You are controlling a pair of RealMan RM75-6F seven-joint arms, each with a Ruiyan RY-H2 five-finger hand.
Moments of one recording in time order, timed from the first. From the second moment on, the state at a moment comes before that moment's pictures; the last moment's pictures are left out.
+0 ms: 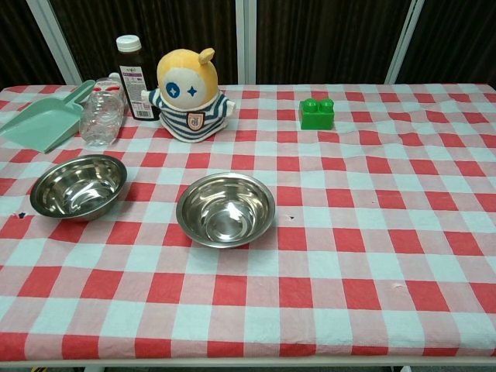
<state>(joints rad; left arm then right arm) -0.16 -1.23 -0.06 -1.50 1.48 1.42 0.09 0.43 -0.87 -0.01 -1.93 -1.25 1.21 -0.33</state>
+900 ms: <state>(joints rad) -0.29 -1.36 0.03 -1.55 1.65 1.26 0.38 0.31 -0.82 0.05 -1.91 -1.32 1.31 -0.20</state>
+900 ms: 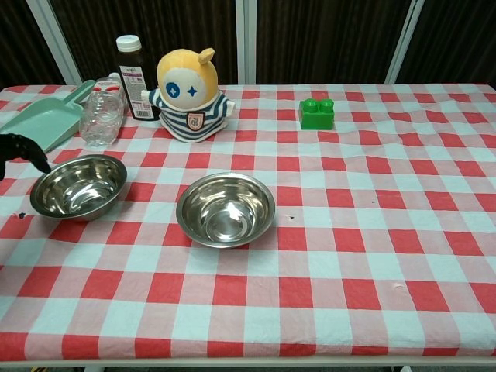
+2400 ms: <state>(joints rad) -0.41 -1.60 -0.01 -1.27 1.49 1.10 0.47 0.30 -0.85 0.10 -1.79 -1.30 1.22 -0.12</state>
